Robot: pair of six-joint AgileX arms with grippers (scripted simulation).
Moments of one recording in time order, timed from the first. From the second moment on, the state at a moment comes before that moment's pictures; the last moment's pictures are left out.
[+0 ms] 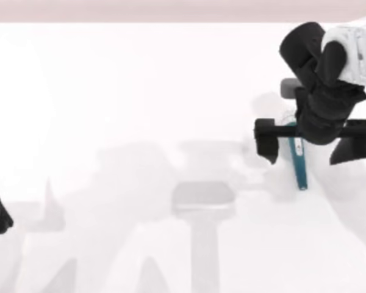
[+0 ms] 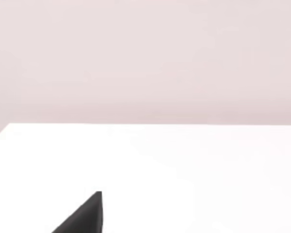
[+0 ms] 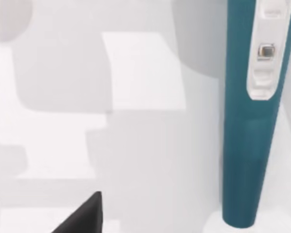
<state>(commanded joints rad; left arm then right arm) 0.00 0.00 0.00 0.00 0.00 0.00 0.40 1.99 1.39 -0.88 0.04 0.42</state>
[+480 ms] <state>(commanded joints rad) 0.00 0.00 0.00 0.00 0.00 0.00 0.39 2.12 1.29 -0.66 0.04 0.42</state>
